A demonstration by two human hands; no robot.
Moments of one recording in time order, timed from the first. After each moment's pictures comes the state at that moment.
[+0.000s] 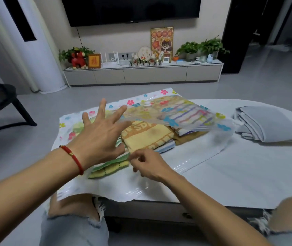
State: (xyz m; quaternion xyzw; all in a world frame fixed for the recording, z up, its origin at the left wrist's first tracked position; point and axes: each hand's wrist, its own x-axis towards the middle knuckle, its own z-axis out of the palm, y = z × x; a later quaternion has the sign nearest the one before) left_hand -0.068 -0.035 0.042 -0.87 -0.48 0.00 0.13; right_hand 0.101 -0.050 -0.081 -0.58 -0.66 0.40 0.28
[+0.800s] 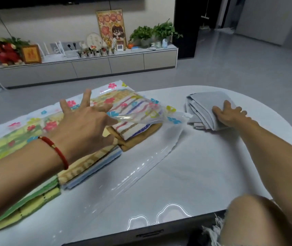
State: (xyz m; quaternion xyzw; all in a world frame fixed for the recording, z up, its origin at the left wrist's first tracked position) left_hand 0.098 0.038 0.025 -0.90 -0.42 0.02 0.13; right_hand 0.565 0.005 -0.116 -0.93 -0.32 0.13 0.10
